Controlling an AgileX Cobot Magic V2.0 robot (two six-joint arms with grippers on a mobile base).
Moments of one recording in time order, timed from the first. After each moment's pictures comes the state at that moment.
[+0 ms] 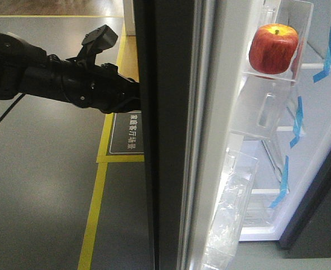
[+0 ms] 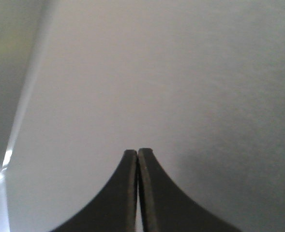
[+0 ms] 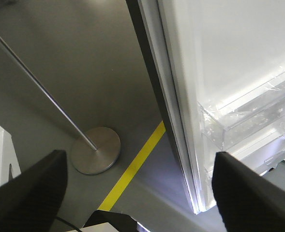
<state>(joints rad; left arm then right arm) -0.33 1.73 -1.45 -1.08 0.85 0.70 0.11 0.18 -0.51 0.63 1.16 -0.37</state>
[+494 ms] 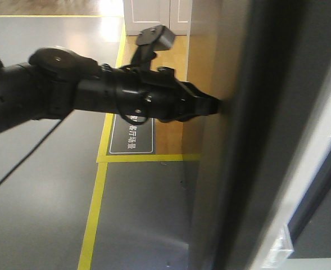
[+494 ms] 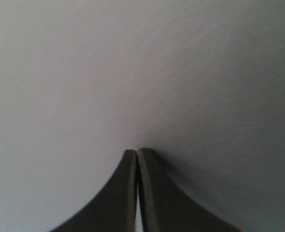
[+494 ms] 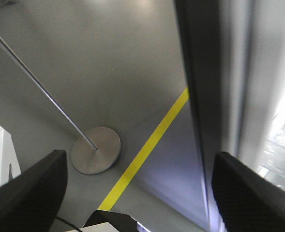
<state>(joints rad) -0.58 1.74 -1.45 -1.30 0.69 0.91 0.11 0.18 -0.51 0.63 1.16 -0.37</state>
